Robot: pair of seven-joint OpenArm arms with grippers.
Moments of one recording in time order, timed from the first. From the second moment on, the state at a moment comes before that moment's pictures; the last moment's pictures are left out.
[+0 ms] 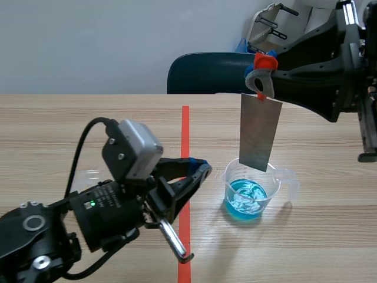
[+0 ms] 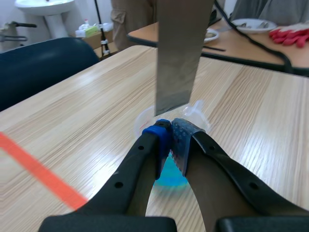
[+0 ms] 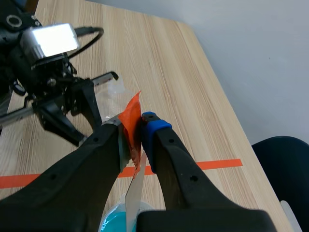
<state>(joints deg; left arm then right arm) 6.0 -30.0 40.5 91.9 -9.8 -14.0 -23.0 5.8 63.2 -23.0 108.2 25.2 45.4 19.3</state>
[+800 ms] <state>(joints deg) 41.2 -47.9 8.2 105.6 -9.8 -25.1 -38.0 5.8 63.2 -23.0 108.2 25.2 45.4 19.3</state>
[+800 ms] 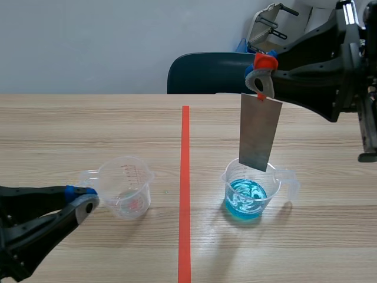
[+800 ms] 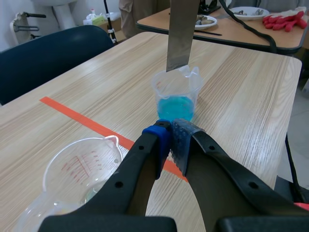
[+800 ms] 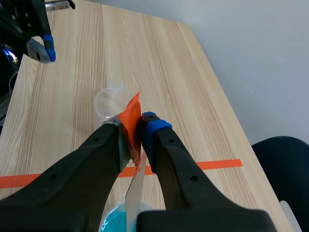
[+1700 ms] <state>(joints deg) 63.8 -47.7 -16.1 105.9 -3.9 -29.2 -52.1 5.8 63.2 -23.0 108.2 25.2 45.4 19.3</state>
